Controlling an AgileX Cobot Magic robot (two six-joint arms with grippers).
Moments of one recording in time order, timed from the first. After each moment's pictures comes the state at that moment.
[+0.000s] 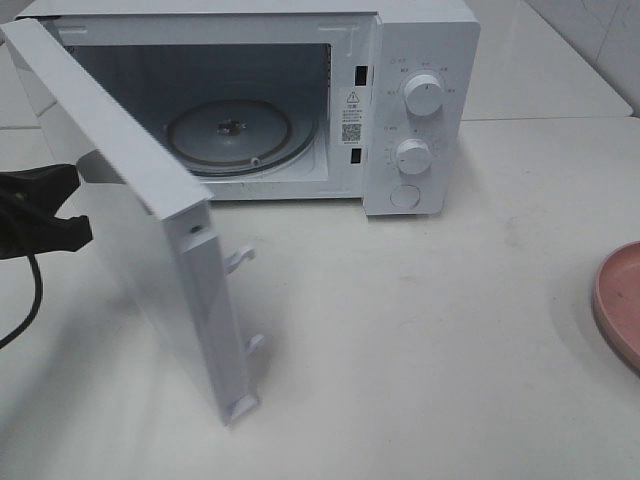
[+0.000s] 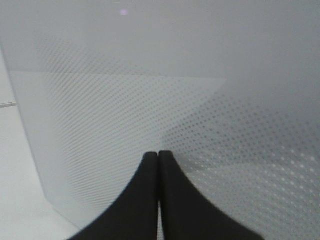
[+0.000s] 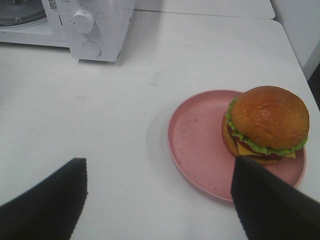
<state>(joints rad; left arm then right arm) -0.23 1.62 -0.31 0.18 -1.04 -0.12 0.12 0.00 -0.50 -0.06 1.00 0.02</state>
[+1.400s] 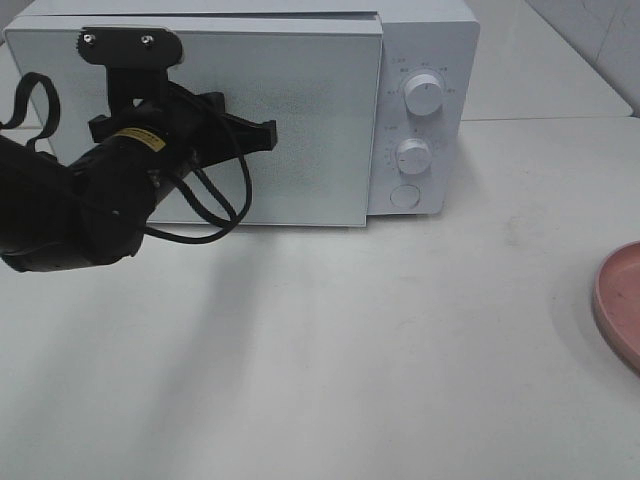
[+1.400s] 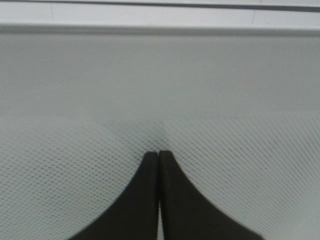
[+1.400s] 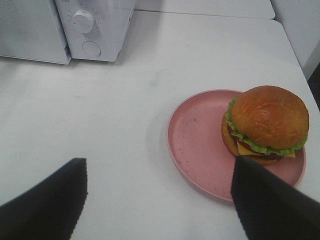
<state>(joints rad) -0.68 1.92 -0.88 -0.57 -0.86 0.25 0.12 0.00 -0.50 -0.06 1.00 0.02</state>
